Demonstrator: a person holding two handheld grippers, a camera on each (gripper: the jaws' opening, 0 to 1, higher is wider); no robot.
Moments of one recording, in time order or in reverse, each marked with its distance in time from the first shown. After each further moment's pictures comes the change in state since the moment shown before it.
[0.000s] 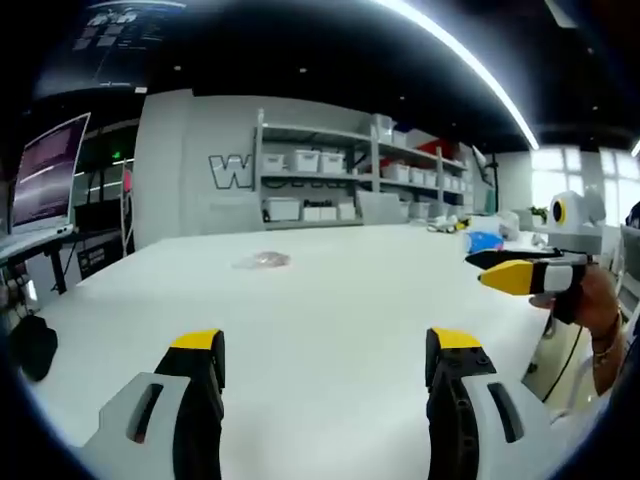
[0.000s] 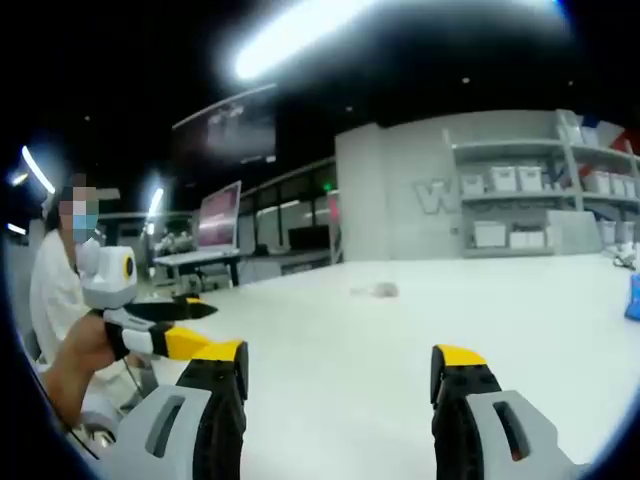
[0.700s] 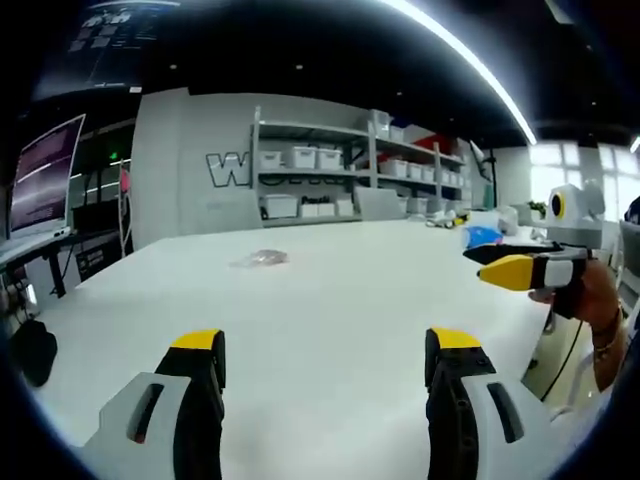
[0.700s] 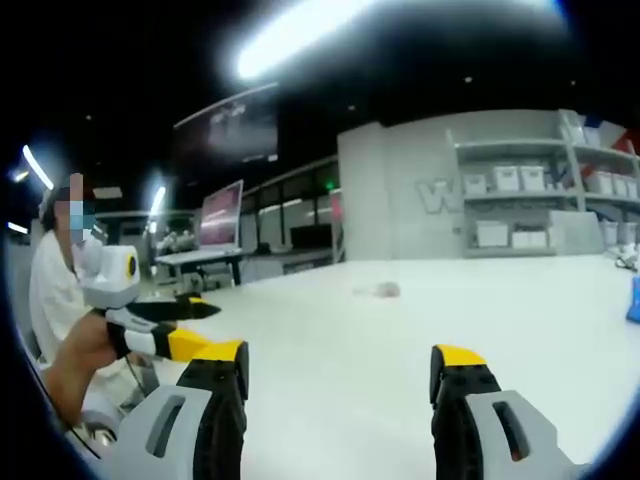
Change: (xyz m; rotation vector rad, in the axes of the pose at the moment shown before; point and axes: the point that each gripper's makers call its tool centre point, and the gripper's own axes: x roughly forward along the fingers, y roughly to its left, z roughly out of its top) left arm 0.001 0.000 0.001 0.014 0.014 -0.009; right arm 0.002 0.003 0.002 -0.003 0.007 0.011
